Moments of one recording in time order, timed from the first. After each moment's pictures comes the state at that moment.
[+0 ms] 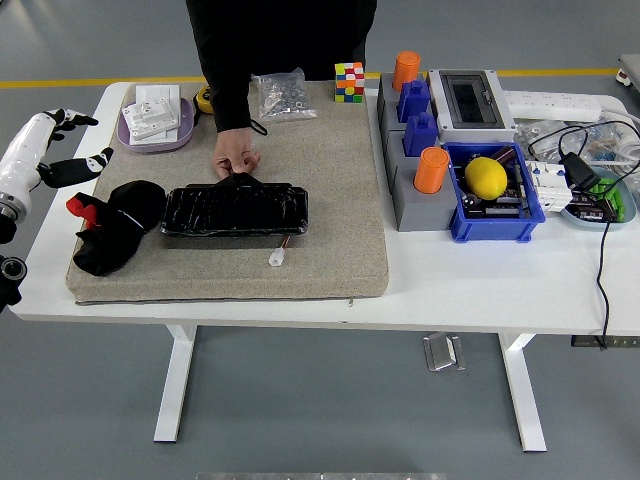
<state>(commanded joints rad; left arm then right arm) -0.41 0.44 -1.22 -1.17 1.74 0.17 0.16 0.11 -0.29 0.82 0.18 -0.71 0.10 -0.27</state>
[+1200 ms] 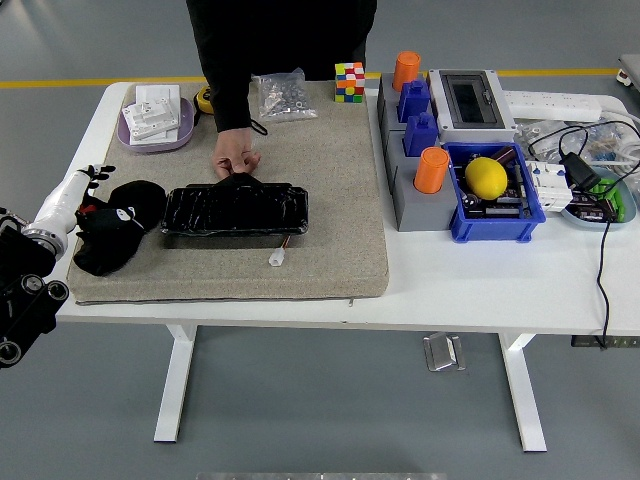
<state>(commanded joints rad) -0.44 0.35 -1.11 -0.94 1.66 0.20 0.17 0.11 -0.30 0.79 0.18 -0.69 0.10 -0.26</state>
